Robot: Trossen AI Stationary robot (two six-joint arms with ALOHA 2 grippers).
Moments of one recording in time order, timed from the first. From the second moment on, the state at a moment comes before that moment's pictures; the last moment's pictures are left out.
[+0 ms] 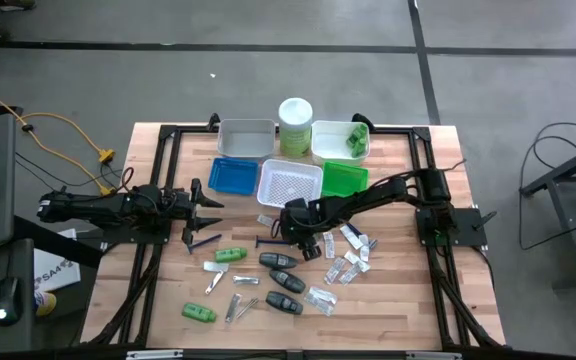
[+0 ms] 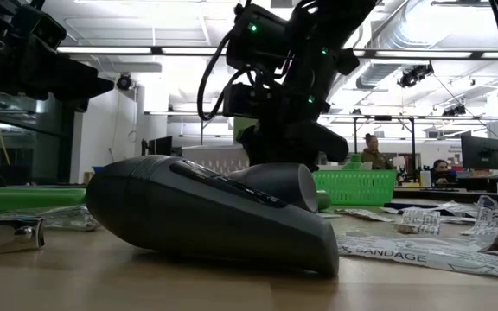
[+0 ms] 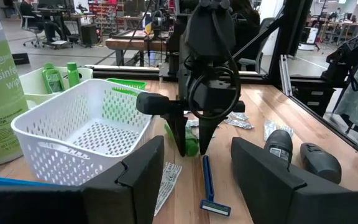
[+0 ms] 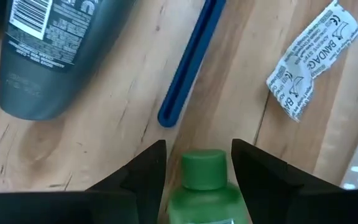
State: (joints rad) left arm -0.03 0.07 0.03 0.00 -0.02 -0.06; right arm 0.07 2.04 1.32 -0.40 0.00 -0.28
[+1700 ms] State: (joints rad) left arm -0.03 0.07 0.03 0.00 -0.02 -0.06; right arm -0.10 1.32 1.06 -0.44 0.44 0.01
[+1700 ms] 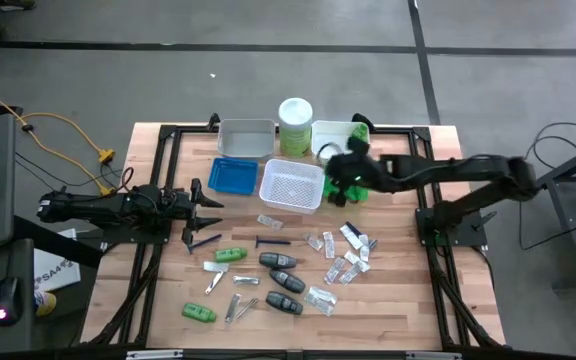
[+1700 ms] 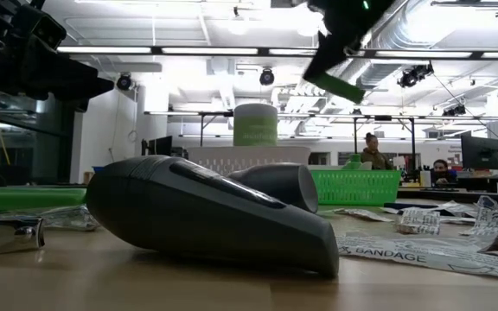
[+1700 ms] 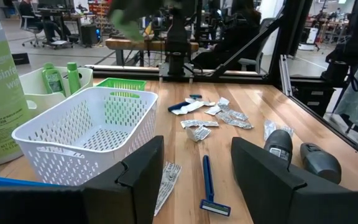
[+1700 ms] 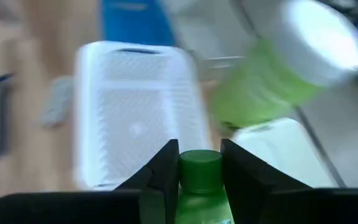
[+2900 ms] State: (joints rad) left arm -0.03 0.07 0.03 0.00 -0.02 -0.06; right arm -0.59 1.80 0.51 1.31 0.60 0.18
